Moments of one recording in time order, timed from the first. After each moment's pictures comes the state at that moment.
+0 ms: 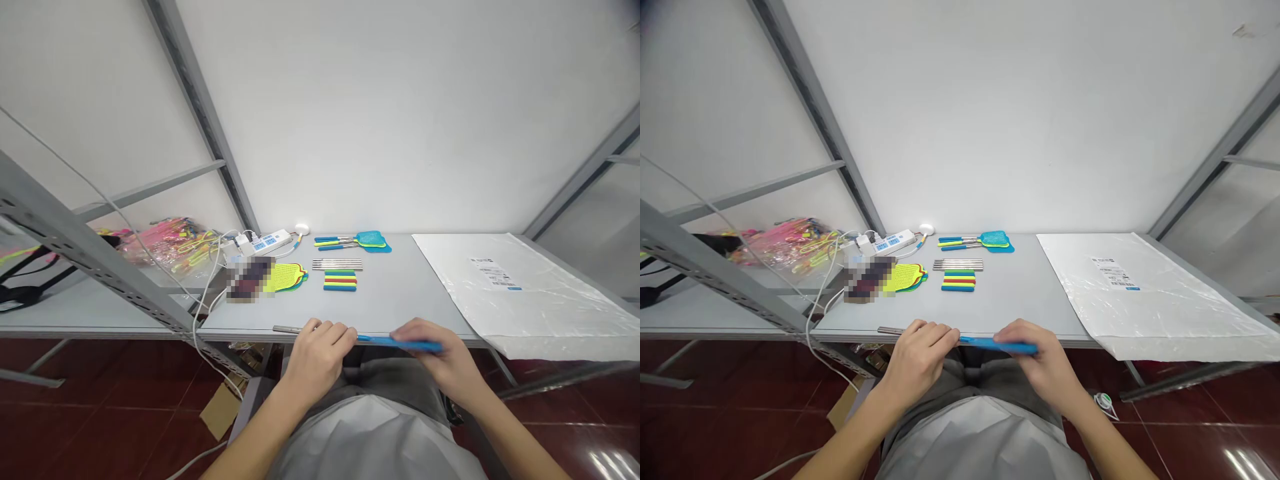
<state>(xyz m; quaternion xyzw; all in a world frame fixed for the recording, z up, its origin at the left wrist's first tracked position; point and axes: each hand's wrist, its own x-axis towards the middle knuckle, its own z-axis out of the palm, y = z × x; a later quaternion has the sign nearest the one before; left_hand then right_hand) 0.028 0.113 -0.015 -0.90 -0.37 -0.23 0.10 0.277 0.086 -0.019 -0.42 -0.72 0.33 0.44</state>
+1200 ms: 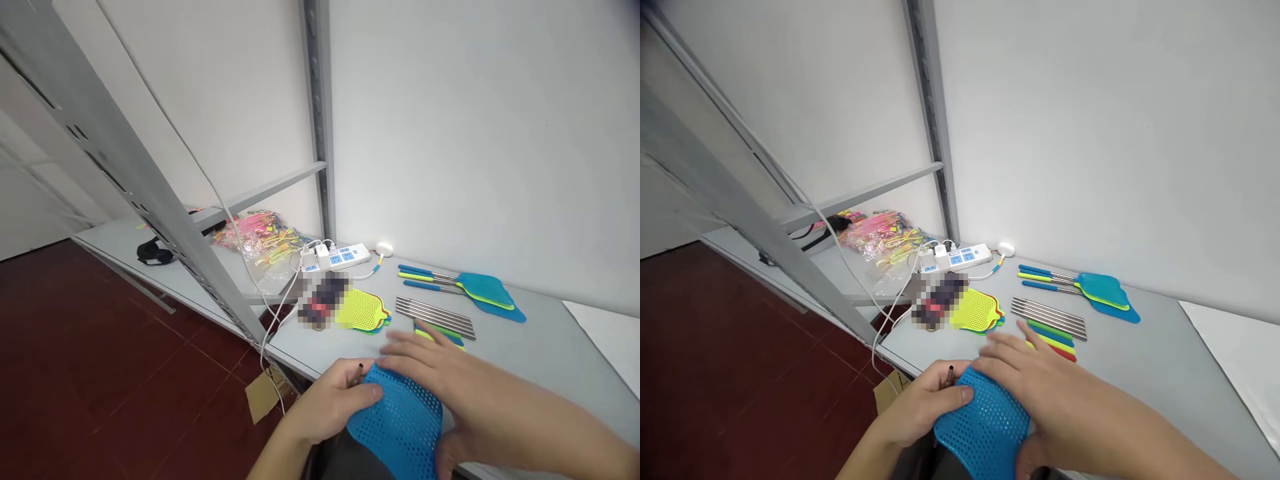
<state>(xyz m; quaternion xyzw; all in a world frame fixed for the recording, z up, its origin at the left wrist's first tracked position) -0.080 0.161 -0.012 -0.39 -0.35 -0.41 -0.75 0.143 0.232 0.056 -0.22 -0.95 0.22 0.02</state>
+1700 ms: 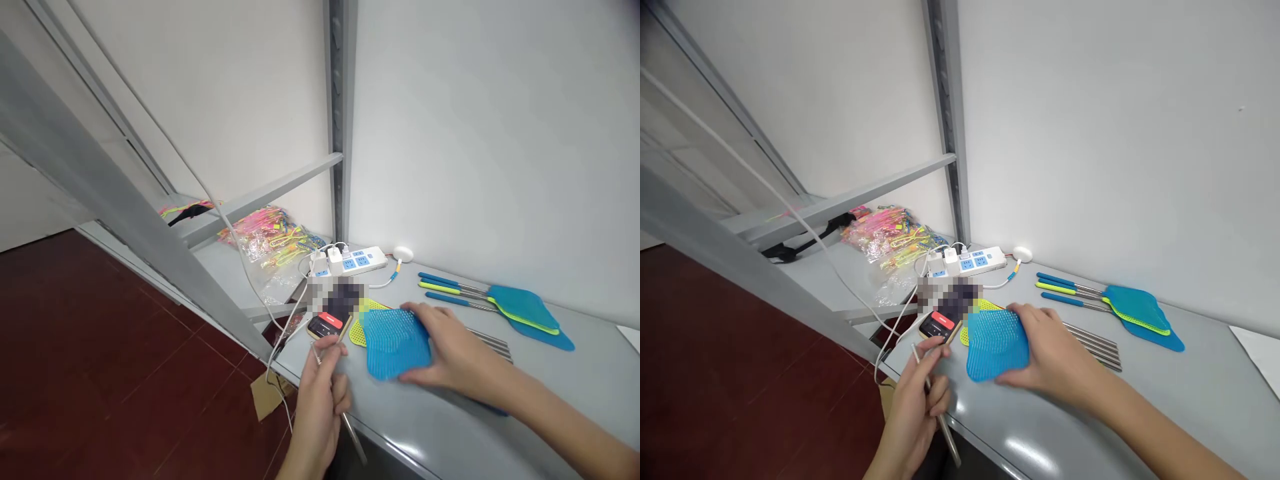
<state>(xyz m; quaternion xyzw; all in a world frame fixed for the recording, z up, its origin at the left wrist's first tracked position) -0.098 0.184 -0.035 -0.09 -0.48 -0.68 -0.54 0.096 0.311 0.004 -0.39 -0.90 0.18 0.10</state>
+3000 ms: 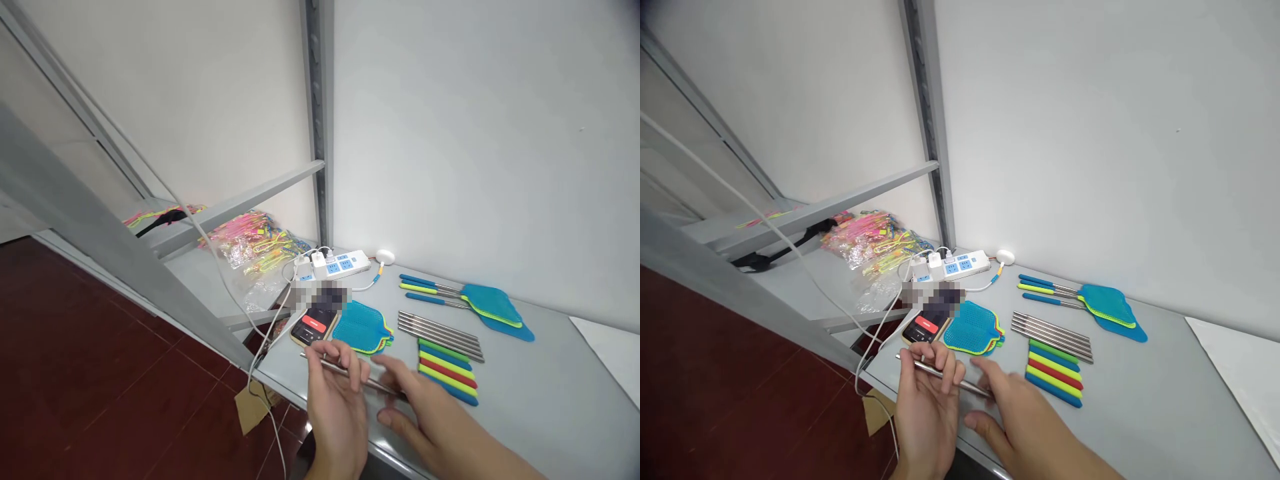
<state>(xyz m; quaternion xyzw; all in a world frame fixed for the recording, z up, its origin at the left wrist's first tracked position) -0.042 0.206 -0.004 -0.02 -0.26 -0.81 -0.52 0.095 0.240 0.006 -0.39 -0.85 0.34 0.09</state>
